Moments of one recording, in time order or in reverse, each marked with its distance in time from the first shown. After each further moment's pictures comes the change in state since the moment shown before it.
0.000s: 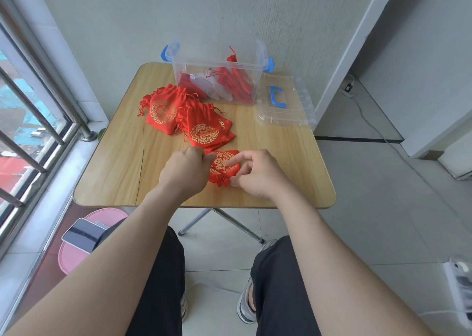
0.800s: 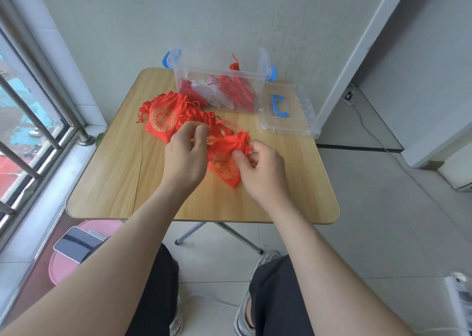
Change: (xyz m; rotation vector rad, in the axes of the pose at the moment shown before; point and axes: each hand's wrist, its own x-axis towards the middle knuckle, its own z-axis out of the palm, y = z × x) left_hand 0.025 0.014 -0.005 -0.637 0.320 -0.008; right_hand 0.018 -0.005 0.007 0.050 0.398 -0.345
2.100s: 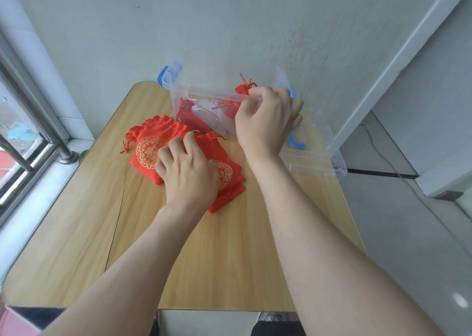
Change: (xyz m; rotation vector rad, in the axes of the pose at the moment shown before) left_hand 0.090 -0.036 0.051 0.675 0.095 0.000; right_hand 0.193 -0.017 0.065 -0.274 0.558 -0.019
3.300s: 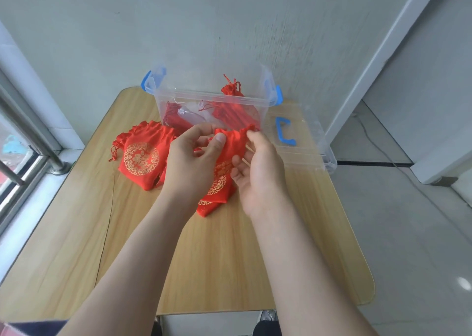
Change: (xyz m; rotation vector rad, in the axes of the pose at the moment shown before) left_hand 0.005 0.036 -0.027 -0.981 -0.168 -0.055; right_hand -0.044 0.008 -0.067 0.975 -0.451 1.132
